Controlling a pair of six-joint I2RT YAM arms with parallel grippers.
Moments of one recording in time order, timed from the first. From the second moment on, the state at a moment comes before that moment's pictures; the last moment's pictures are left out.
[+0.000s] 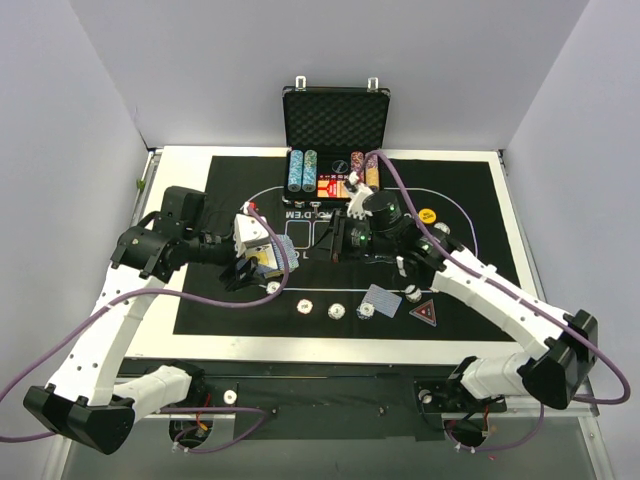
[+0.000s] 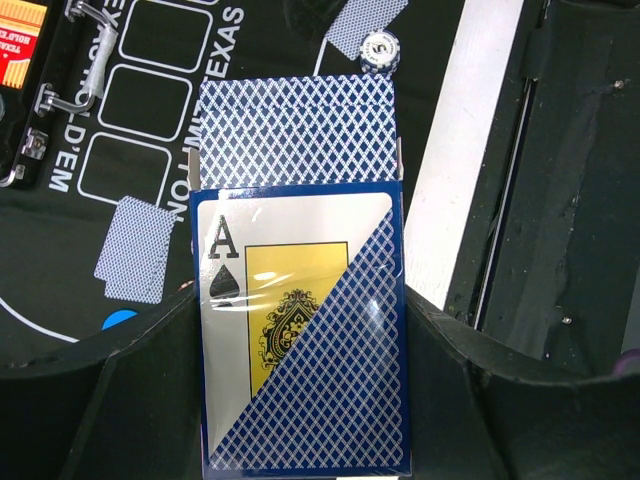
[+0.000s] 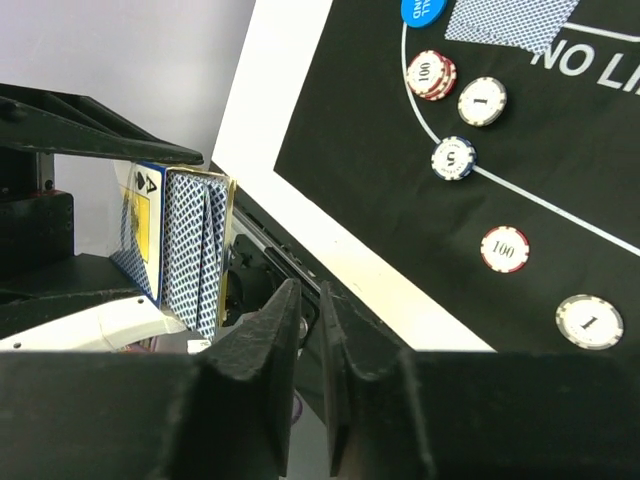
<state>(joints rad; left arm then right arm) -0.35 1.10 1.31 -1.07 0.70 0.72 0.79 1.33 1.18 -0.36 -0.26 0.78</state>
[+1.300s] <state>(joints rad) -0.36 1.07 1.26 -0.91 0.78 0.68 0.83 1.40 1.09 0.06 -0.48 0.95</state>
